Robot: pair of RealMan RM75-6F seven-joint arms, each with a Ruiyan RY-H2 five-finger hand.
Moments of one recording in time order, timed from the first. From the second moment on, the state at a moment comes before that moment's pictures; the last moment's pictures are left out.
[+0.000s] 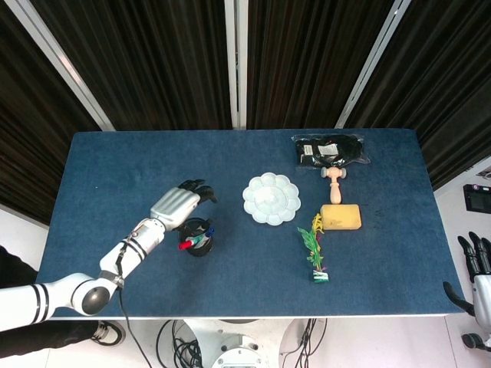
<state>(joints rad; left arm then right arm) -0.94 -1.23 -0.19 -1.77 0.91 0.74 0.24 -0.07 -1.14 0.04 -1.47 -1.56 1.64 0.02</state>
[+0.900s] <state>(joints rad) -1.00 -1.29 -0.15 -1.71 0.85 0.74 0.25 -0.07 -1.14 0.05 -1.45 -1.54 1.63 0.04</state>
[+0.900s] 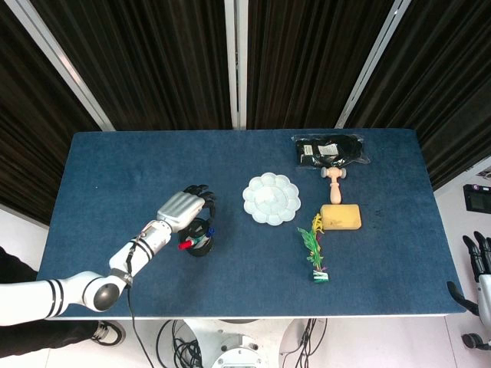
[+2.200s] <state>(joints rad) -1.01 -1.30 -0.14 -1.71 0.84 0.74 0.21 -0.07 -1.14 0.05 -1.45 -1.54 1.63 0.04</state>
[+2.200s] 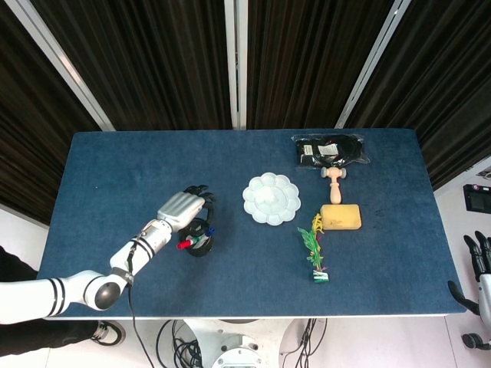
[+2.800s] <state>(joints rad) -0.97 -1.12 -0.20 -1.92 0.90 0.82 0.16 -0.07 -1.12 0.05 -1.48 -1.55 1.65 0.02</state>
